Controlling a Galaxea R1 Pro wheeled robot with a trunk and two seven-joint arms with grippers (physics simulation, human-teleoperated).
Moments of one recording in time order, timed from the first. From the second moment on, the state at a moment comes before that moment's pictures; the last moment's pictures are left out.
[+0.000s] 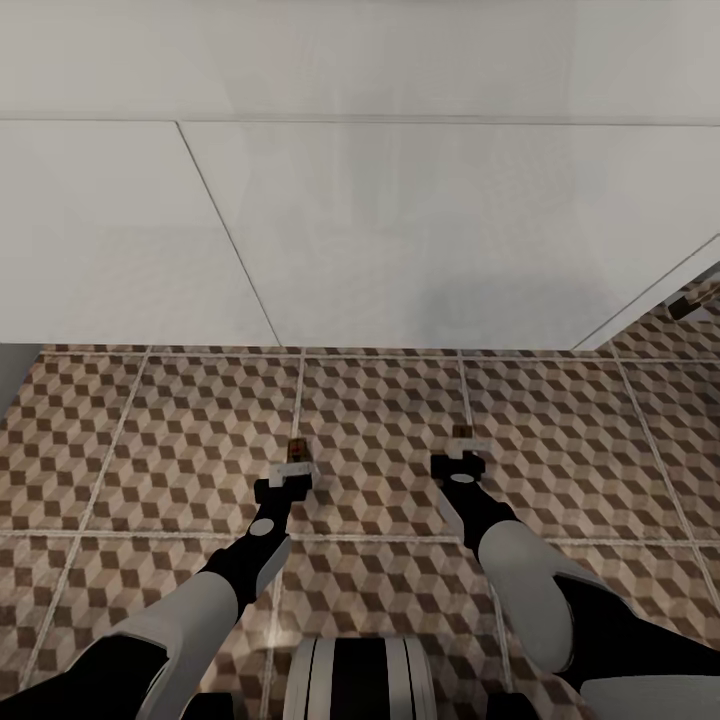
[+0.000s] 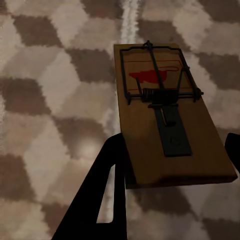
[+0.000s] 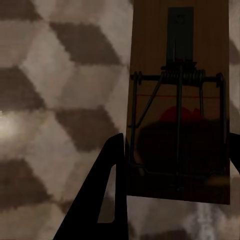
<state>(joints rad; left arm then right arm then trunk) -0.84 -0.13 -0.17 -0.30 0.09 -0.30 0.25 -1.00 0.16 -0.30 -0.24 0.35 -0.02 -0.30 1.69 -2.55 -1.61</state>
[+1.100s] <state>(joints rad) -0.84 -0.13 -0.17 -0.30 0.09 -0.31 0.25 -1.00 0.16 -0.30 -0.23 0.35 -0.04 -0.29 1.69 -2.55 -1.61</state>
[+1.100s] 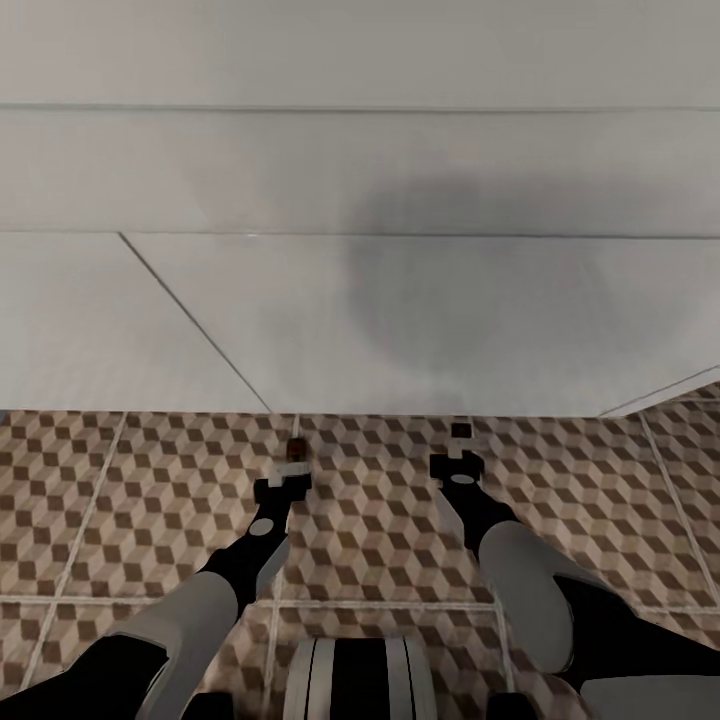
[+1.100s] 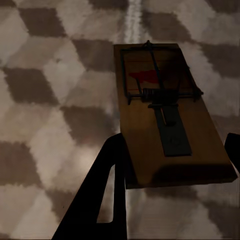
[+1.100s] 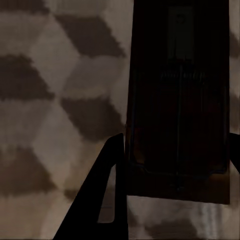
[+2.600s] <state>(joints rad) -0.84 -0.13 -0.17 -0.30 0.09 -0.31 0.25 -1.01 0.15 -0.29 -0.18 0.35 -0.04 -0.29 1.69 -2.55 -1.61</state>
